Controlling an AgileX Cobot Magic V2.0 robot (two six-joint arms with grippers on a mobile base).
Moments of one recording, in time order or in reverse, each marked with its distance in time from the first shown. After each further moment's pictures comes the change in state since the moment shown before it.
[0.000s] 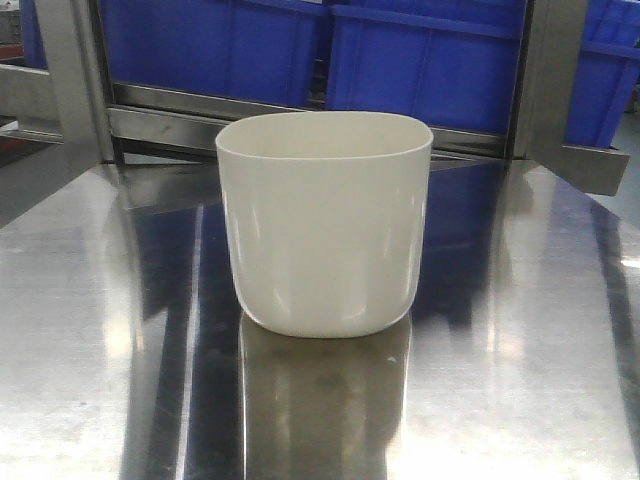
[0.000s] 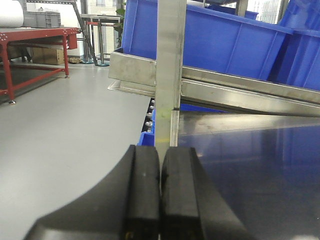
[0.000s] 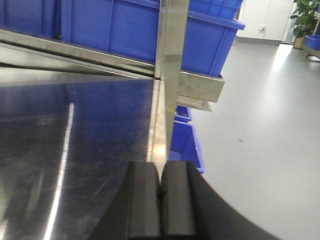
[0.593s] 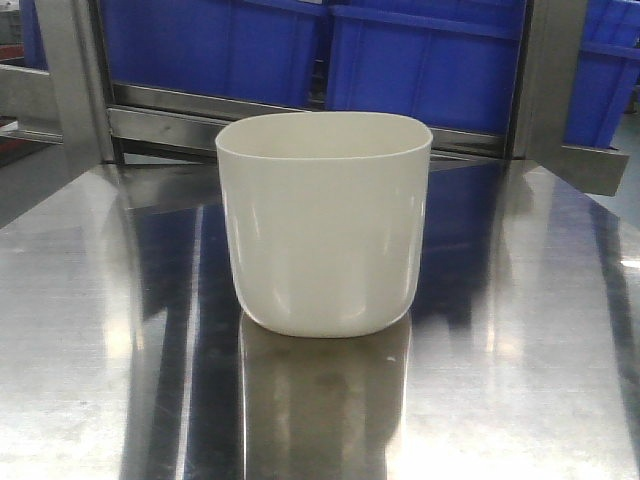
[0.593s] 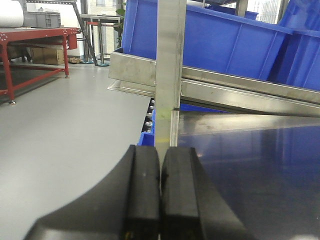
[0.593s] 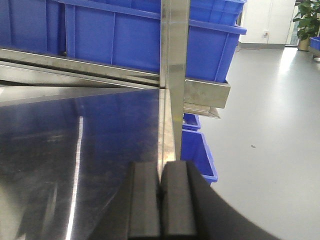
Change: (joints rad) left arm 0.000 0.000 0.000 0.000 0.000 0.000; right arm 0.000 0.000 0.064 0.069 -0.113 0.016
